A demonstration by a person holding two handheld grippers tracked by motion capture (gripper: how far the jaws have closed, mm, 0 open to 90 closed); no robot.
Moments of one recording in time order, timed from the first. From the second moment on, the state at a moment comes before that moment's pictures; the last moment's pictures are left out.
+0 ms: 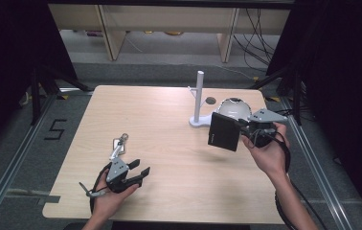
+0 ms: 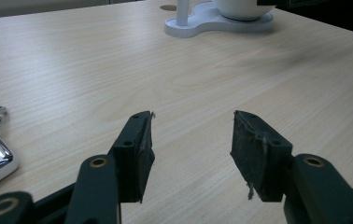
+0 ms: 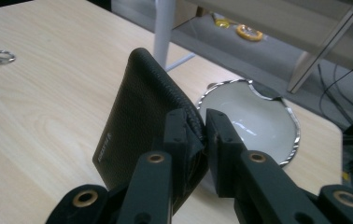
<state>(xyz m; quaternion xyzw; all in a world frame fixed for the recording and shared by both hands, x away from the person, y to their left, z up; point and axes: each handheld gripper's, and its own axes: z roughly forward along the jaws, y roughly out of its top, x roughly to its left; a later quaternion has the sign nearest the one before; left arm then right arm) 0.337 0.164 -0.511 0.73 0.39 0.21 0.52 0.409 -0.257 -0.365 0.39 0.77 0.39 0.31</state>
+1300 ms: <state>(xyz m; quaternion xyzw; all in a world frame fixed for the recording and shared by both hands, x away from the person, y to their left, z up) 0.340 0.167 -0.515 0.73 0.40 0.22 0.51 0.476 -0.288 -0.353 0.40 0.75 0.38 0.38</state>
